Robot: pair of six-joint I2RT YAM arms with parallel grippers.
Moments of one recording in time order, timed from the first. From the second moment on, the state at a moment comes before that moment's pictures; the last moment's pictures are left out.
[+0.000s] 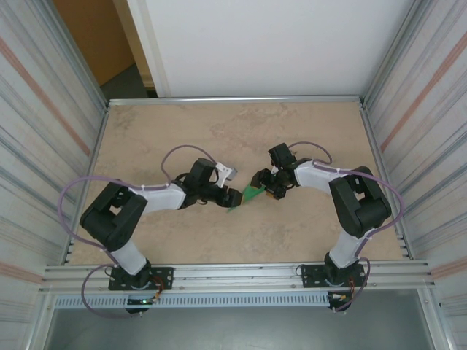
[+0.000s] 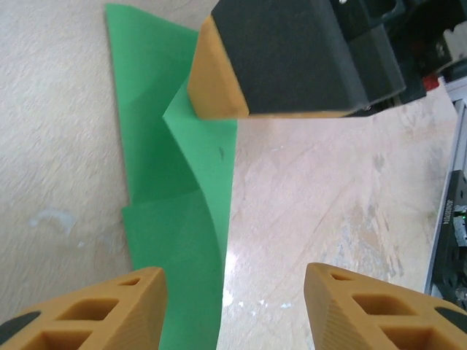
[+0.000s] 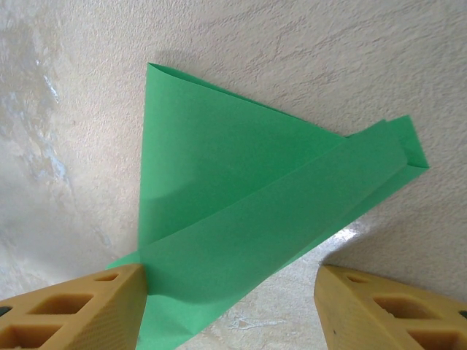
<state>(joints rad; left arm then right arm) -0.65 1.65 0.75 0.12 0.56 -0.31 0.48 1.74 0.95 -0.37 -0.32 0.86</state>
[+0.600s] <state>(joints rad) -0.73 1.65 0.74 0.04 0.42 -0.26 0.48 1.75 0.97 -0.38 -0.32 0.86</state>
